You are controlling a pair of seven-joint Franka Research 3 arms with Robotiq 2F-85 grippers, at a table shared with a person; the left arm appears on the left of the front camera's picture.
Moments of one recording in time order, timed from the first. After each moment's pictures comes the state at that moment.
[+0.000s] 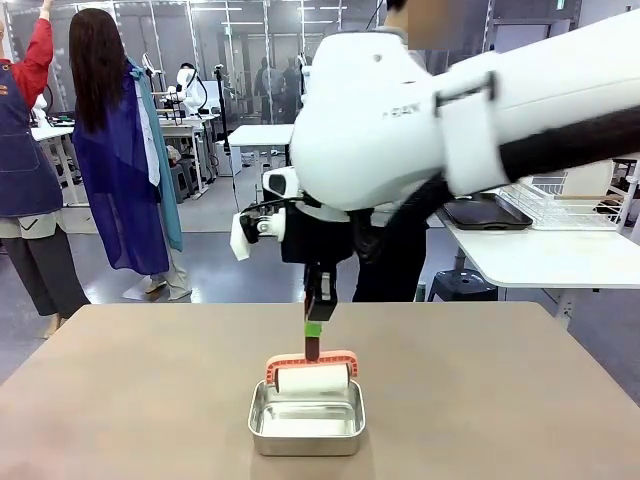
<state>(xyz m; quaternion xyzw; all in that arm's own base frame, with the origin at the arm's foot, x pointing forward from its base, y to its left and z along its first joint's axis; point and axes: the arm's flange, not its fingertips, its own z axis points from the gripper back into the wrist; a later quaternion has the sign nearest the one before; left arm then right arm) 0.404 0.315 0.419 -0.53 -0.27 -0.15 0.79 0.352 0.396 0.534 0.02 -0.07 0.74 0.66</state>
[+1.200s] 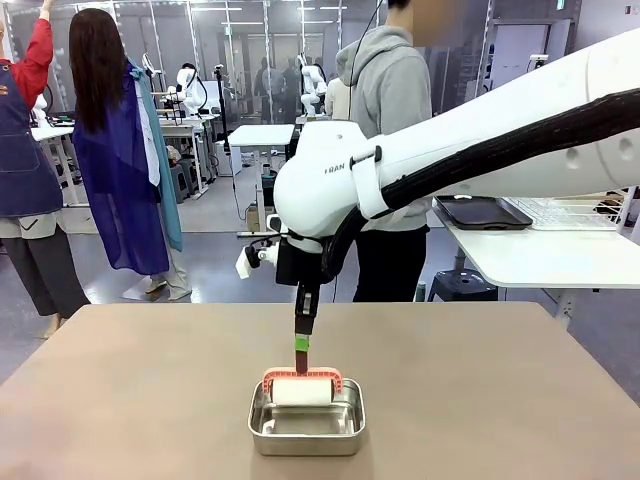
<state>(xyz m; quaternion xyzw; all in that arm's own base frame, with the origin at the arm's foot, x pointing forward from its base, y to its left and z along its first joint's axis) 0.404 0.315 0.419 -0.53 -0.27 -0.15 0.79 0.458 0.413 0.440 0.07 -0.02 0.69 0.72</state>
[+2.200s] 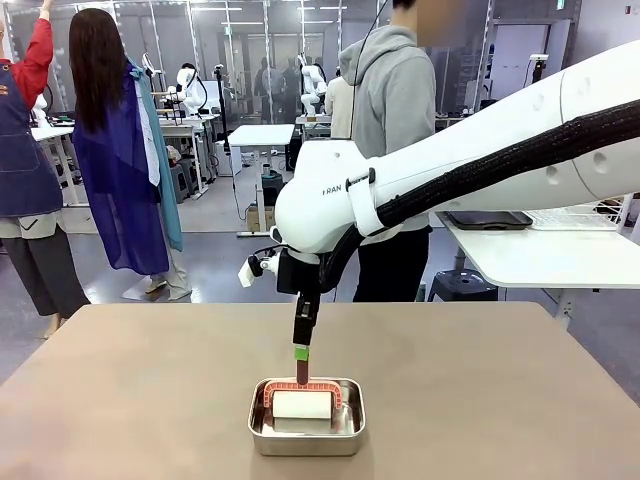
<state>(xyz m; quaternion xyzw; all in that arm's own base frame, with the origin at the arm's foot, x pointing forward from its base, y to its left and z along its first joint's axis) 0.404 0.315 0.419 -0.53 -0.27 -0.15 0.79 0.470 0.413 0.424 0.06 -0.03 0.66 0.74</state>
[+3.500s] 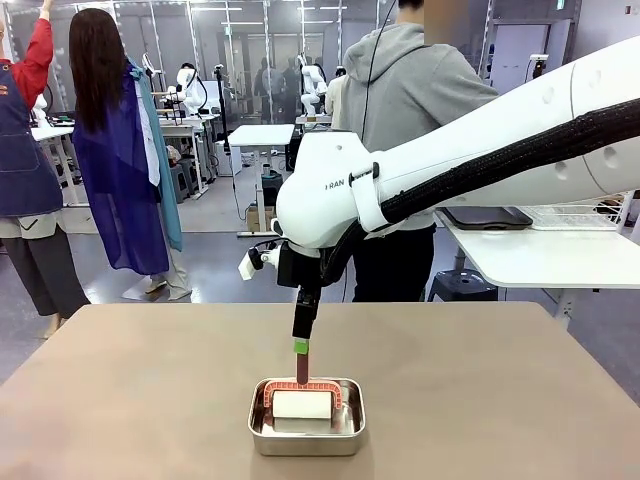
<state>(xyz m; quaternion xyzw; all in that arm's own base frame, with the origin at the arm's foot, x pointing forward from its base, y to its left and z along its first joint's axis) 0.404 0.315 0.419 -0.53 -0.27 -0.15 0.79 0.470 0.412 0.436 0.05 -0.04 0.66 0.75</state>
